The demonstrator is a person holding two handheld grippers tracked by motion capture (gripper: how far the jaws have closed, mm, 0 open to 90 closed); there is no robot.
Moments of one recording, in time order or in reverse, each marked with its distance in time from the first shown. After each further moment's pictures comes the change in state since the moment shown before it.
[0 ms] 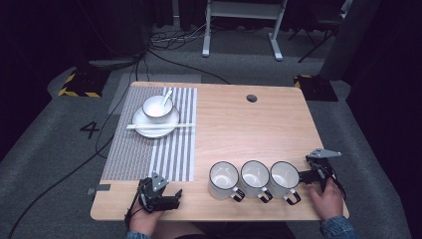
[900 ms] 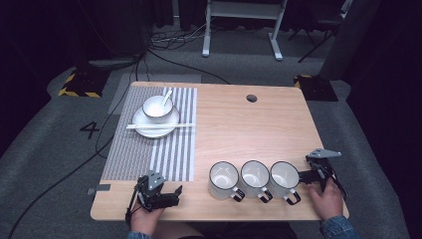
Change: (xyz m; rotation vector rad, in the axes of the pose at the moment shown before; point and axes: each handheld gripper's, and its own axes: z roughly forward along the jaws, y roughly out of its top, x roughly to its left) left arm 0.002 0.009 -0.012 -0.111 -0.022 -0.057; right arm 0.000 0.000 0.000 0.000 0.000 0.001
